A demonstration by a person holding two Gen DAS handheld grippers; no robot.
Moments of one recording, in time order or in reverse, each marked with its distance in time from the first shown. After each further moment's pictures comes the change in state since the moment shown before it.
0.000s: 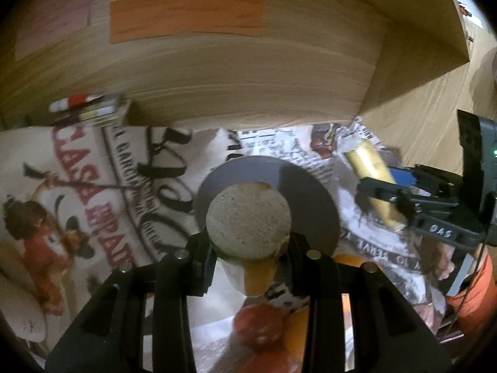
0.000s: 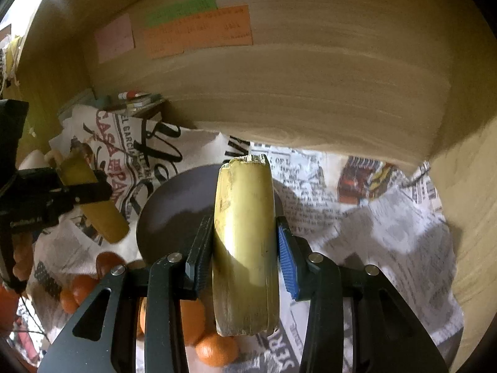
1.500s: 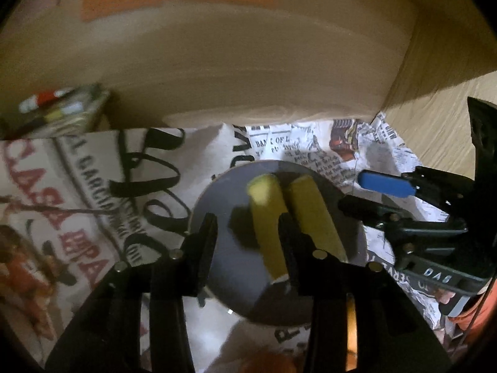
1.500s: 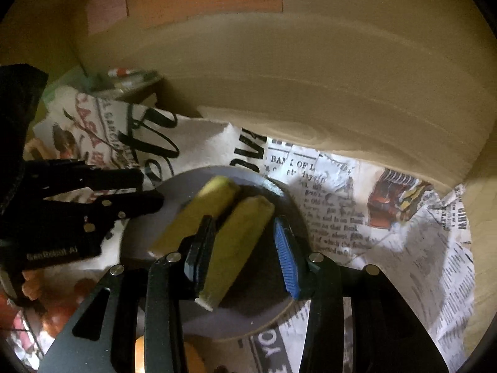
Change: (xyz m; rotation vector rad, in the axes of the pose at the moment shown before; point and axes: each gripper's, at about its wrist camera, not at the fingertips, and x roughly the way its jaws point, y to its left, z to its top) left arm 0.052 0.011 0.019 -0.020 0.051 0.040; right arm 0.052 0.017 0.023 -0.061 0.087 0.009
